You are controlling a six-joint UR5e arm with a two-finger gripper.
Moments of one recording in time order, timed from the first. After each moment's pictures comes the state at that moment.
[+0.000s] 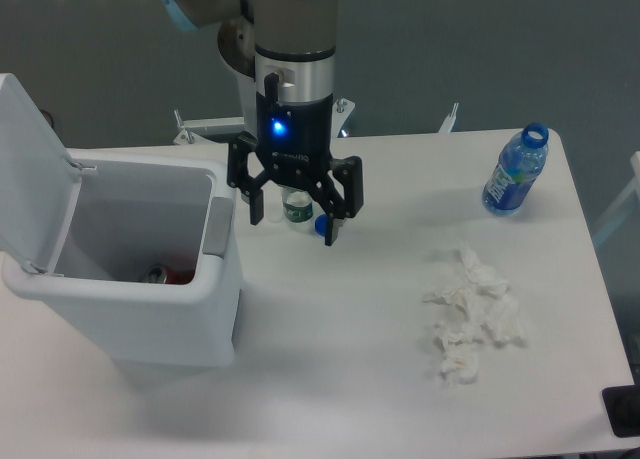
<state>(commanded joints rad) 2.41 -1.67 -1.56 -1.02 1.38 0.77</state>
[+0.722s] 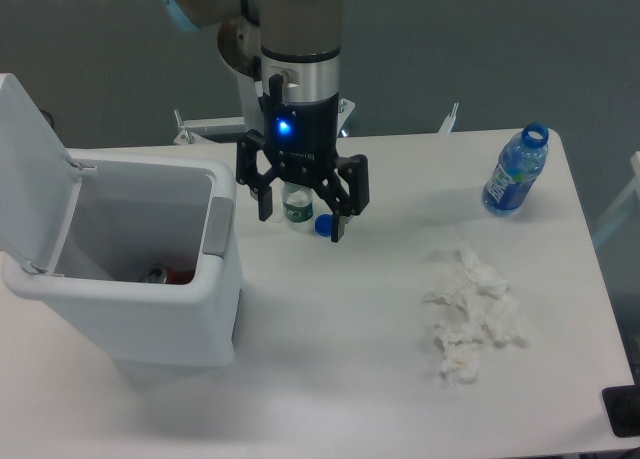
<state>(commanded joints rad) 2.40 -1.63 -1.60 -1.02 1.38 0.72</state>
